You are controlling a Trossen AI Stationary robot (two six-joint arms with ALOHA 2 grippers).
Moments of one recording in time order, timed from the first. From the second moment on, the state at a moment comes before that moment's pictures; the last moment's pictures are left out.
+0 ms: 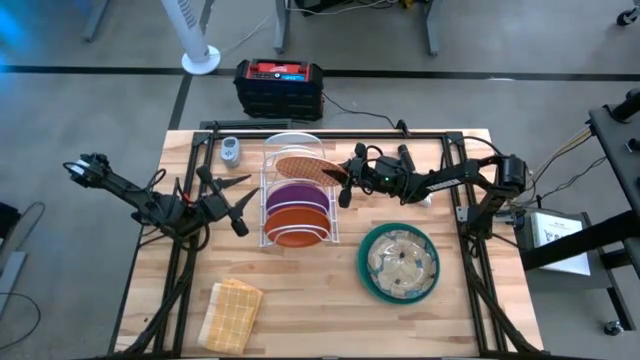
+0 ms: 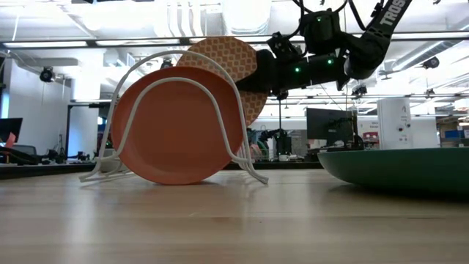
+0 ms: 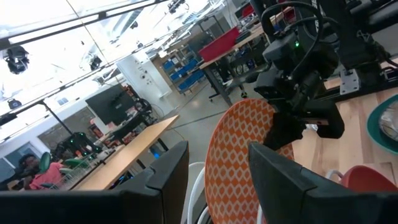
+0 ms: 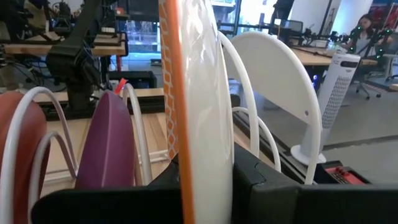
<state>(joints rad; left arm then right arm) -0.48 0.74 0.56 0.30 -1.08 0.64 -0.25 1.72 0.73 0.92 0.05 -0.08</state>
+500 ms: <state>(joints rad) -0.48 0.74 0.55 0.30 -1.07 0.63 -0.26 1.72 0.73 0.88 0.05 -0.10</state>
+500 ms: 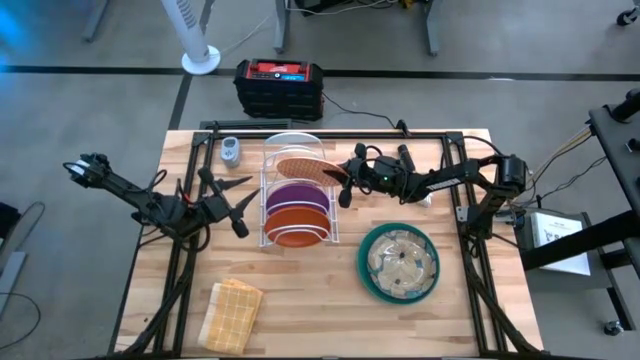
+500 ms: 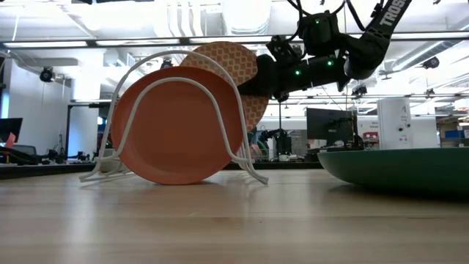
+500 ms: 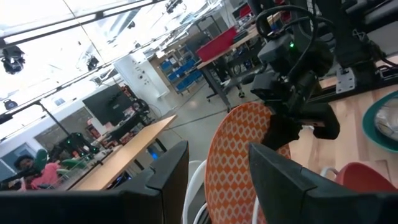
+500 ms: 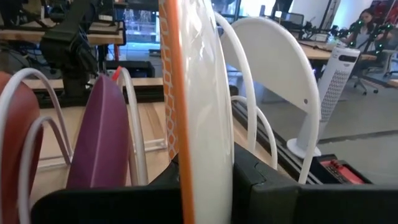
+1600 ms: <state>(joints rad) -0.48 0.74 0.55 0.31 -1.05 0.63 -0.26 1.88 0.82 0.83 0.04 -0.14</state>
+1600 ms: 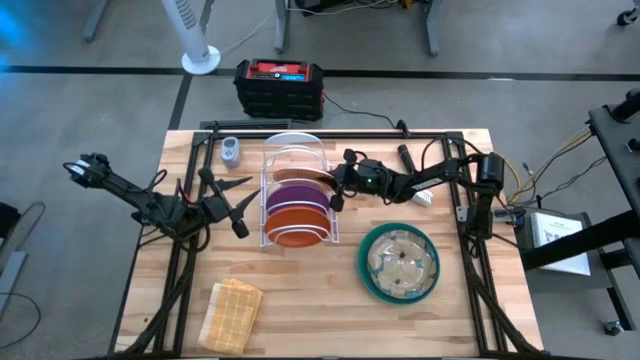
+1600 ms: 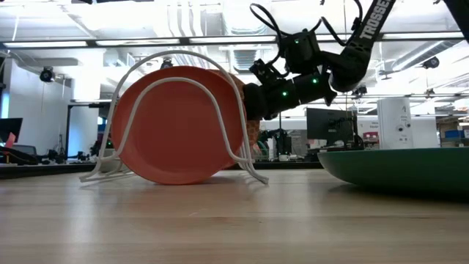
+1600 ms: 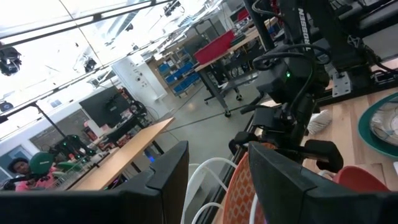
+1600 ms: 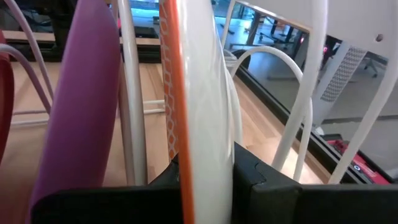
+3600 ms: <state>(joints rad) -0.47 0.74 0.55 0.30 -1.05 0.62 -0.30 1.89 1.09 0.35 -0.10 -0.21</state>
